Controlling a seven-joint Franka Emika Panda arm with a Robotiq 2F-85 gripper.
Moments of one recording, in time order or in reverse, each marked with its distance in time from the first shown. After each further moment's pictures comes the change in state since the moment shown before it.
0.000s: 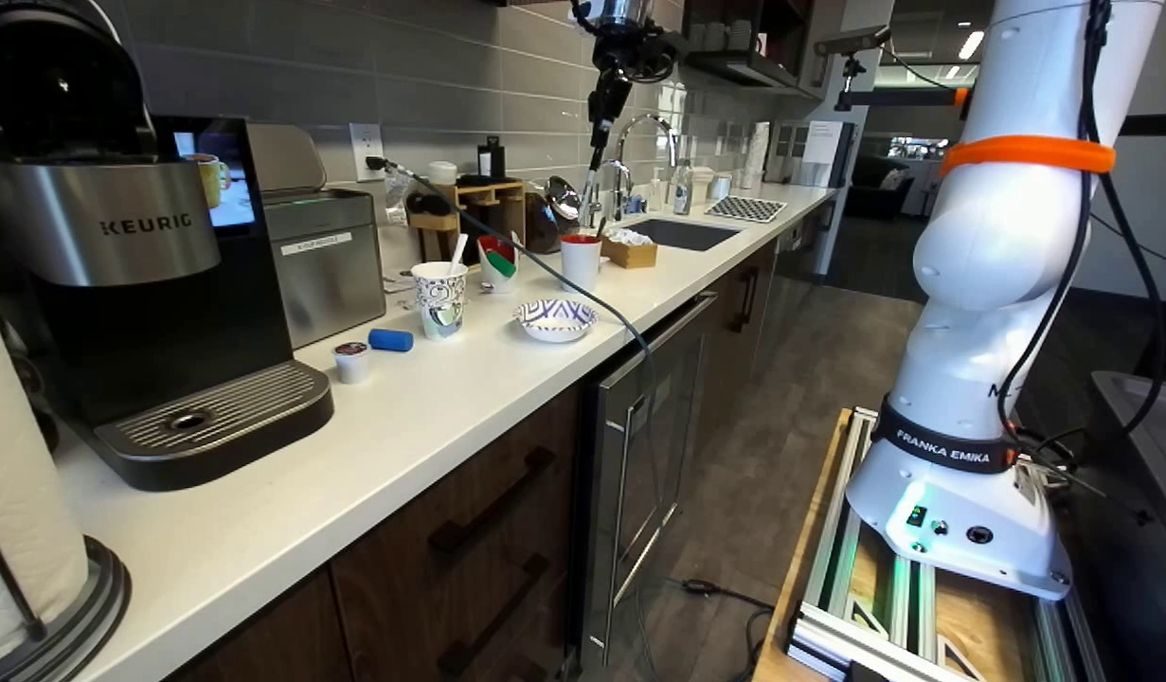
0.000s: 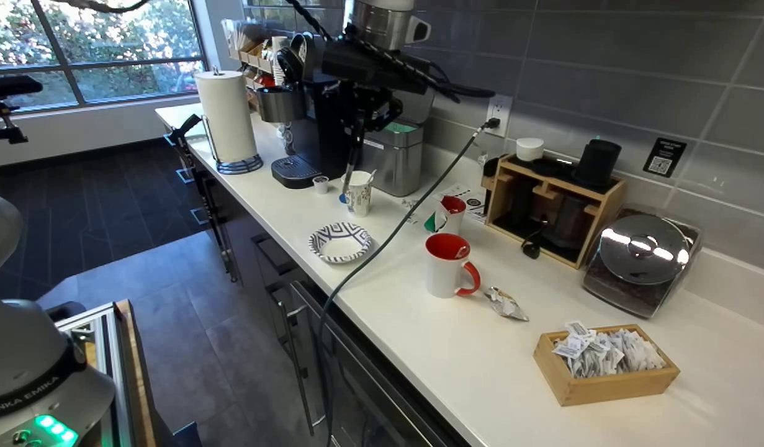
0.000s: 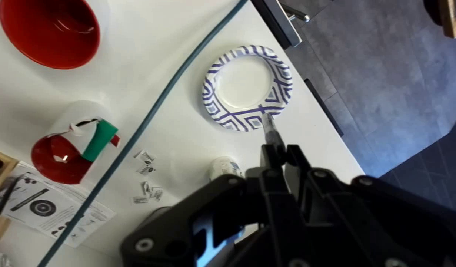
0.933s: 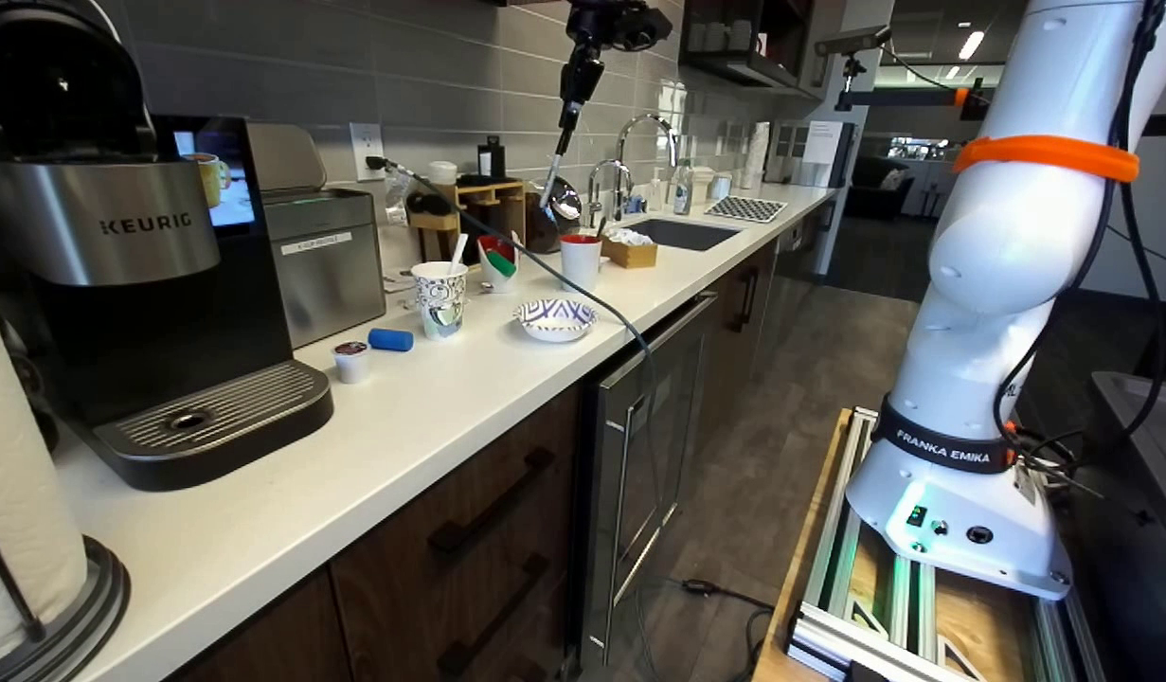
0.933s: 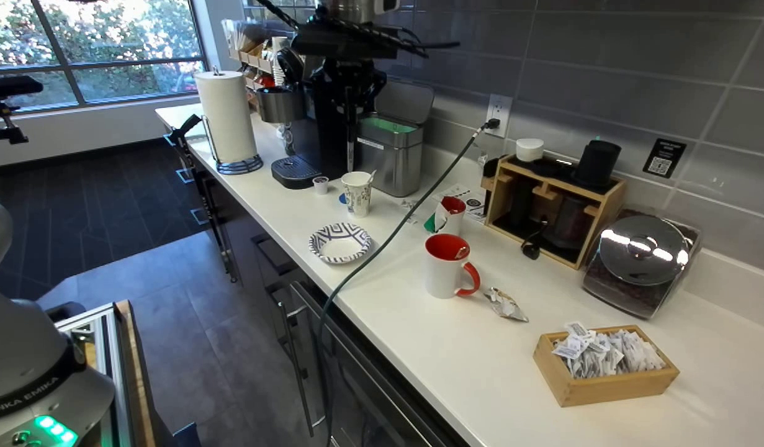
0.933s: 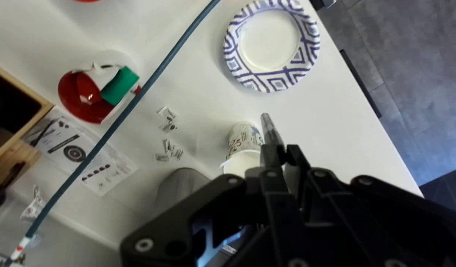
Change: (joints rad) arm 0.140 -0.113 0.009 -0.108 -0.052 0.208 0.119
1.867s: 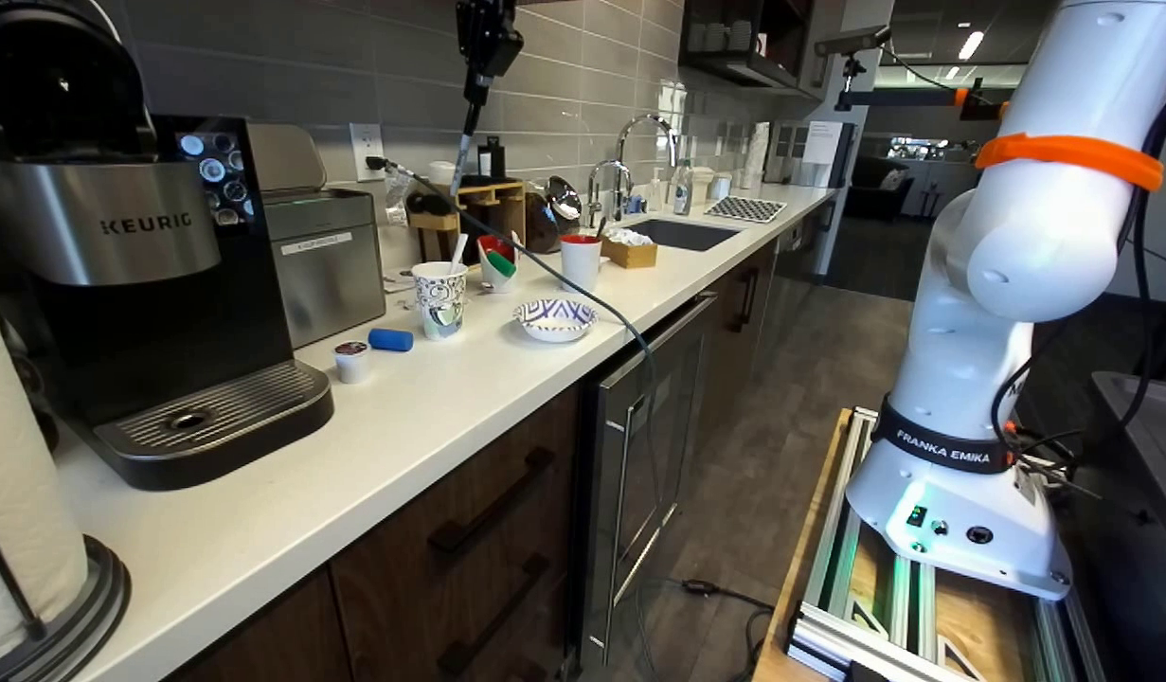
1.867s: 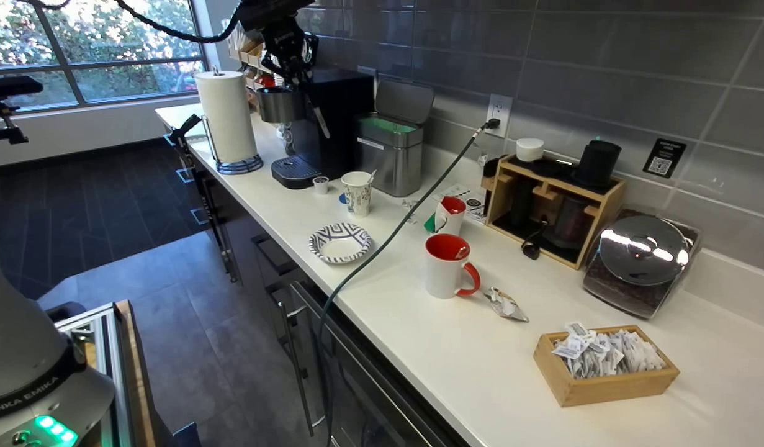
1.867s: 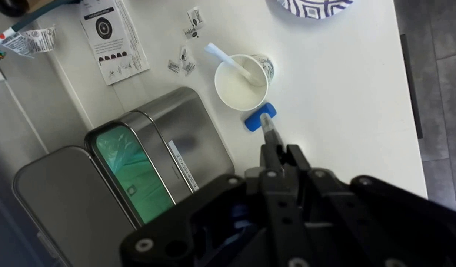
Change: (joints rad) arm 0.257 -0.103 0.204 -0.131 -0.385 0.266 0.233
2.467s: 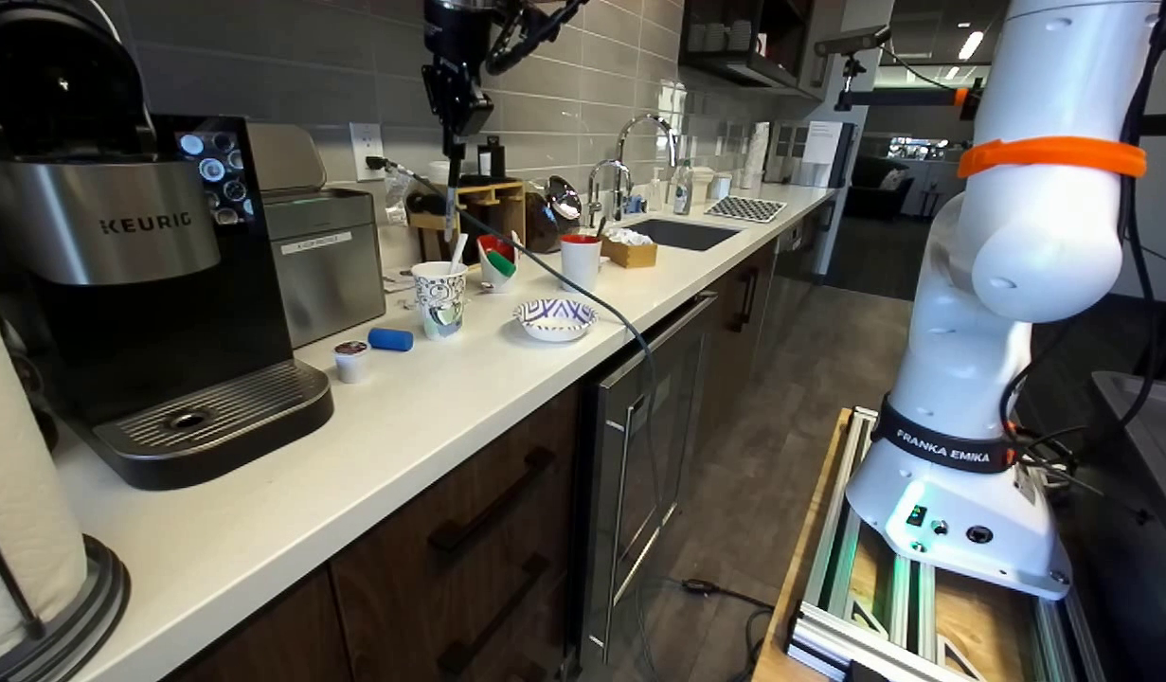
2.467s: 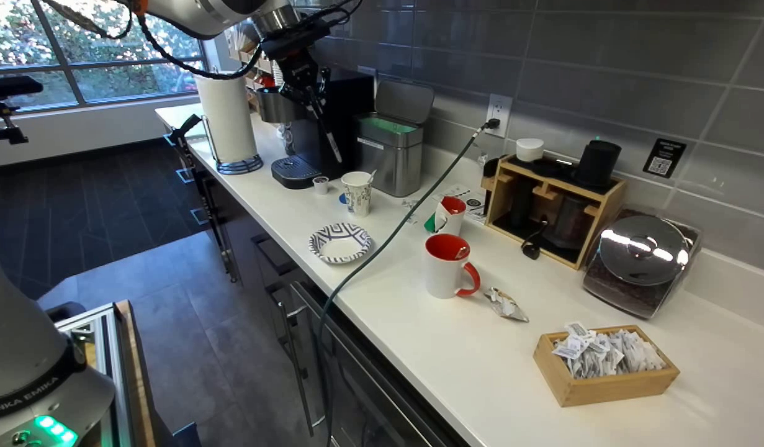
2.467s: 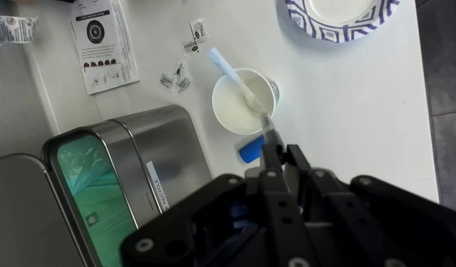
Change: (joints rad) arm 0.030 0.175 0.024 0.057 -0.177 0.006 0.036
